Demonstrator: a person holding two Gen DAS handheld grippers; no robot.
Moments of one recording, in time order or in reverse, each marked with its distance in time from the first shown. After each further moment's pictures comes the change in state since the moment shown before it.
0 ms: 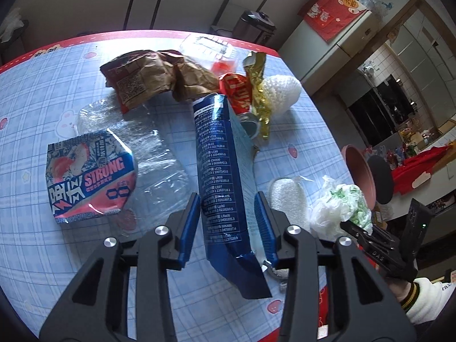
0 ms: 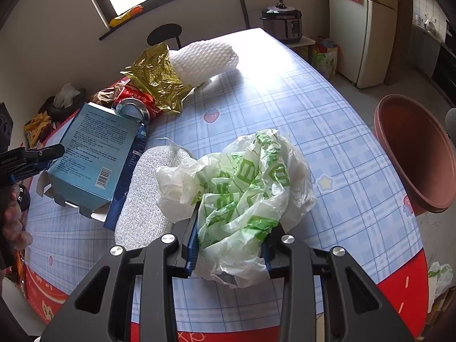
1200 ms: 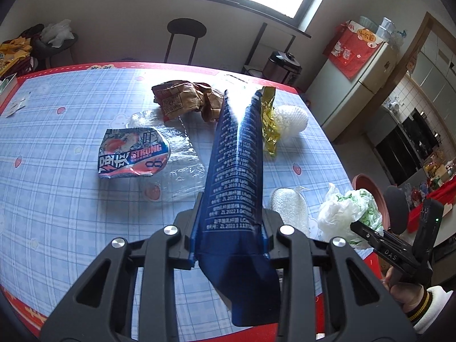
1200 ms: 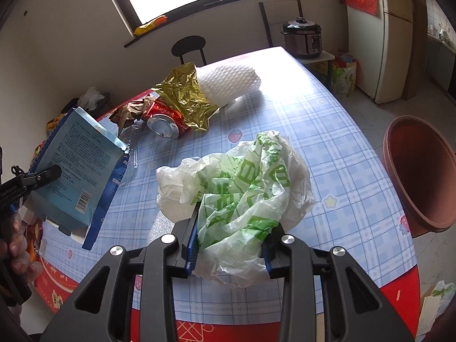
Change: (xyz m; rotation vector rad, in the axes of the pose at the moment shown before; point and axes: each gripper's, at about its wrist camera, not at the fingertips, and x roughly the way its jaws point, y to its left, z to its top) left arm -0.064 -0.032 -0.061 -0.096 -0.228 0.206; right arm -0.035 0.002 0.012 -0.059 -0.060 0.114
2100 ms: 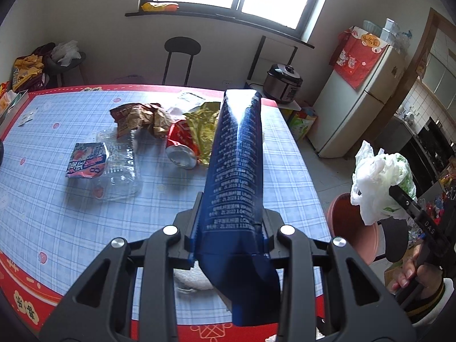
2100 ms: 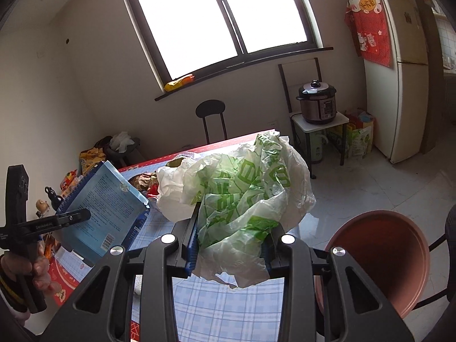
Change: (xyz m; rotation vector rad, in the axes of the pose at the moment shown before) left arm -0.006 -0.191 0.002 -0.007 -0.072 0.107; right arm -0.110 -0.154 0.096 -0.095 -0.268 0.167
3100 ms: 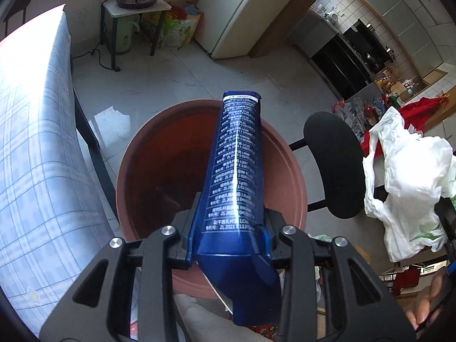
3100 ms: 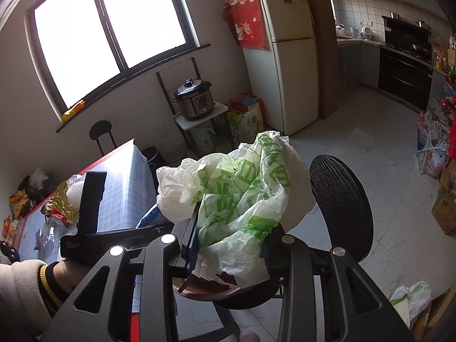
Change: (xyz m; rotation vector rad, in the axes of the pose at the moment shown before) left arm 0.257 -0.340 -0.082 0.306 0.452 -0.404; right arm -0.136 -0.201 -0.050 0.244 -0.007 -0.447
